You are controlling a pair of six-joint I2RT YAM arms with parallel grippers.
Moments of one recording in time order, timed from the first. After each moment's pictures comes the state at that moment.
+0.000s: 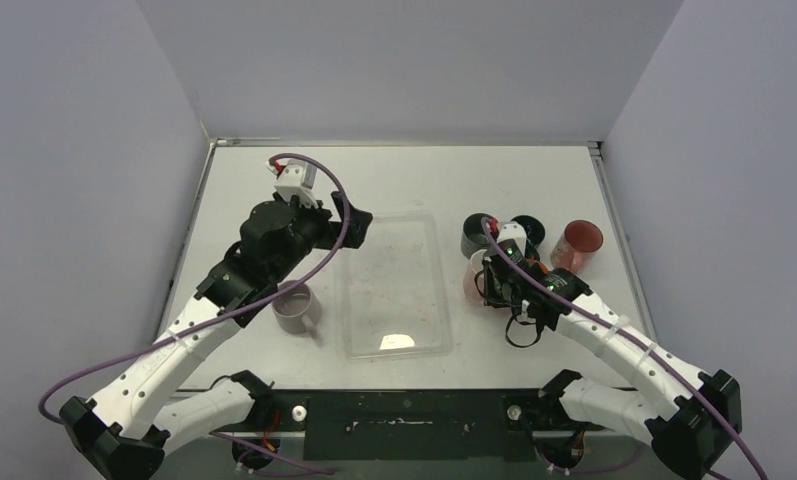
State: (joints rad) left arm -0.64 0.96 1.00 -0.21 -0.14 -0.46; right arm 0.66 1.01 0.84 -0.76 0.28 0.45
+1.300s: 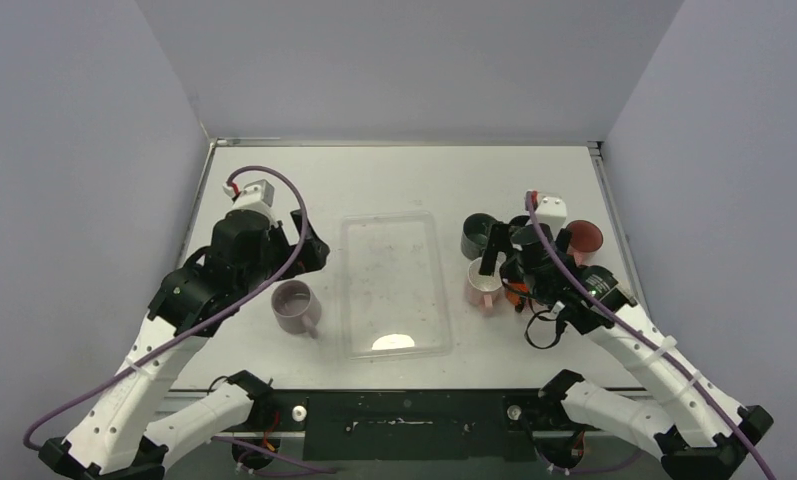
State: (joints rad) left arm -0.56 0.90 1.19 -0.90 -0.21 -0.66; right arm 0.66 0.93 1.00 -0.81 0.44 0.54
